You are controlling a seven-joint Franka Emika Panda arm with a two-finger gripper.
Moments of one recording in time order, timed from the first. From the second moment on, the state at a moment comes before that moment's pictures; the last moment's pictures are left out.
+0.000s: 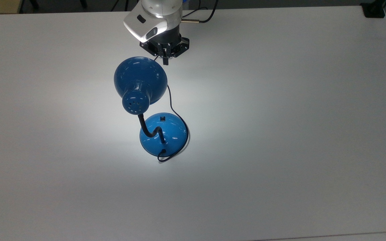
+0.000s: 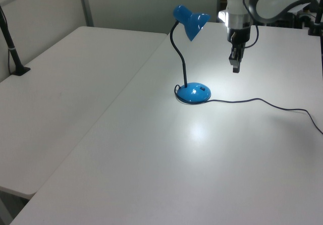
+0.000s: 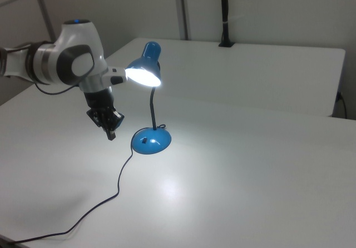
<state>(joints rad) 0.01 0.03 0.08 -2.01 -0.04 2.03 0.12</state>
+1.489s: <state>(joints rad) 0.00 0.27 0.08 -2.04 -0.17 2.59 0.18</state>
